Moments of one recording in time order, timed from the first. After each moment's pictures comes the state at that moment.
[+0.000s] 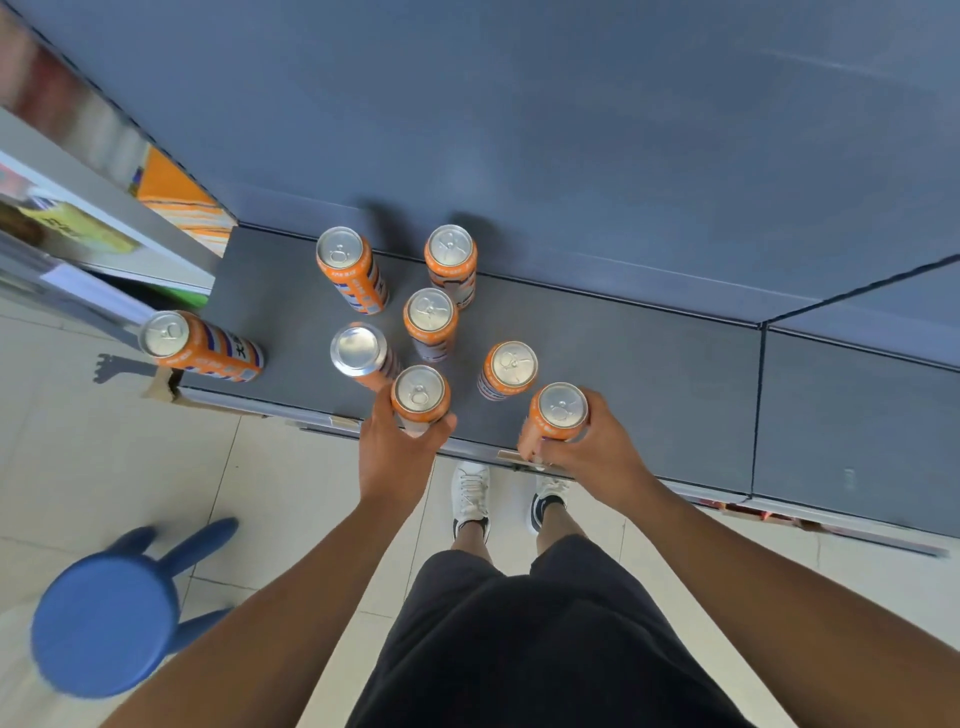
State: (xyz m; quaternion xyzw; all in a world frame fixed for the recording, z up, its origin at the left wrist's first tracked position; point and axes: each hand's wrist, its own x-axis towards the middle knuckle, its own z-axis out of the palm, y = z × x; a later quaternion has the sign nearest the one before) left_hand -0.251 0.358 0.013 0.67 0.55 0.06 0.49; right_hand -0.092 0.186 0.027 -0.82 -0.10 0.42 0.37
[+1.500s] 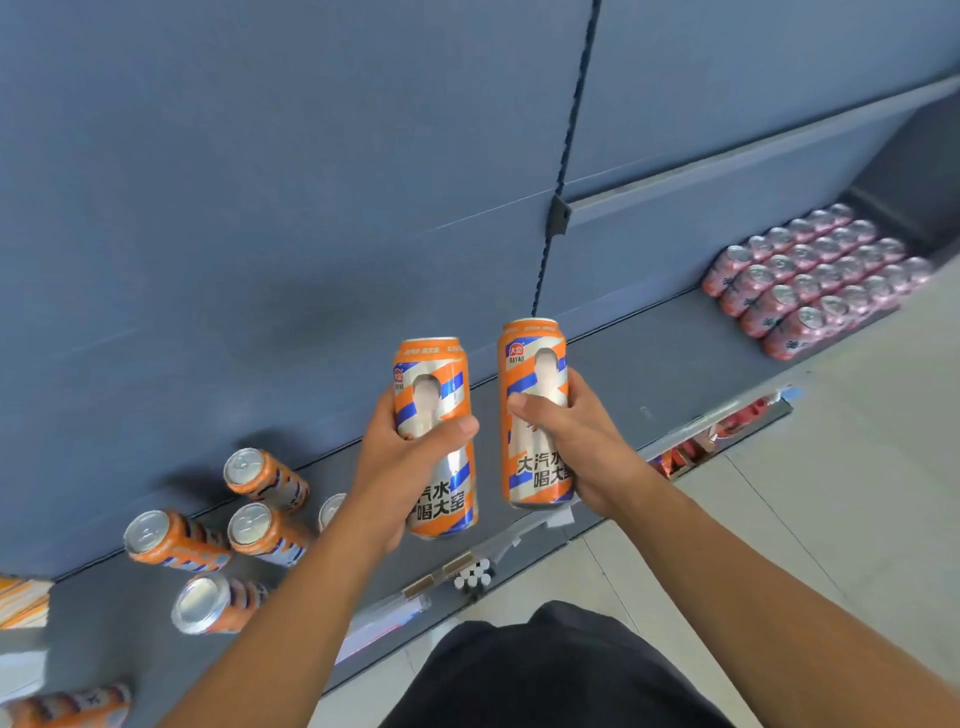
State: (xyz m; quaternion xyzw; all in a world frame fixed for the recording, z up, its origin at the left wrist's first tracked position) left_hand -0.109 0.241 0.216 0.66 0.20 -0.06 0.72; right_hand -0.072 0.062 0.214 -0.64 0.11 0.21 0.73
